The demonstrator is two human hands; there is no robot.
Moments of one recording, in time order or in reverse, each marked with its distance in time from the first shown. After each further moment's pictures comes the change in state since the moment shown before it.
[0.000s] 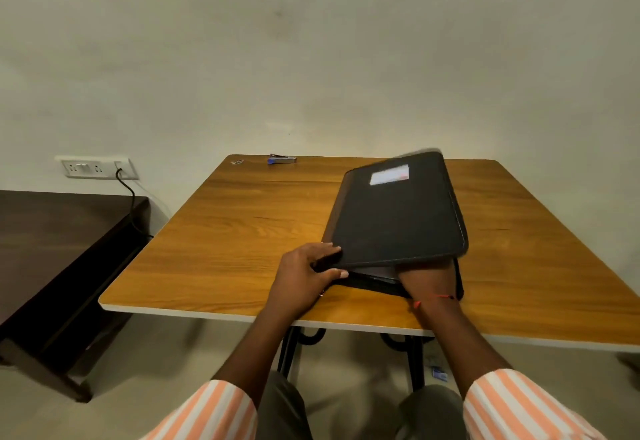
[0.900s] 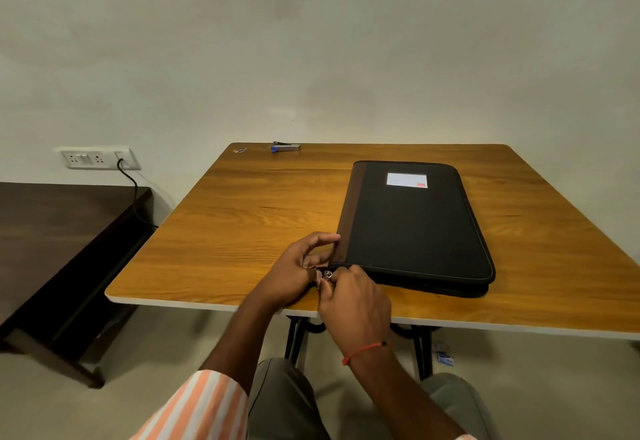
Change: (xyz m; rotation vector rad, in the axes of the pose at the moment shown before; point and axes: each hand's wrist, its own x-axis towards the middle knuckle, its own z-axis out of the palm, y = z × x) left_hand 0.001 -0.021 -0.027 -0.496 -0.385 -0.149; right_hand -0.111 -0.078 0.068 -0.273 0.097 -0.432
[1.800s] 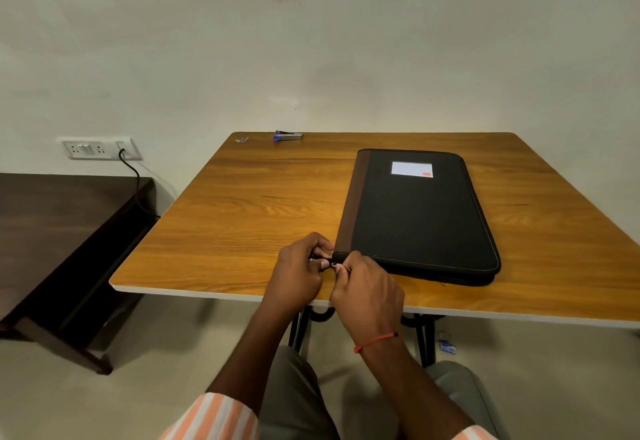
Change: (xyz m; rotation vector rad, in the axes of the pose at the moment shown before) left_hand -0.015 -0.008 0.018 0.539 0.388 0.141; right_hand 0.000 0.011 0.007 -0.003 0.093 0.027
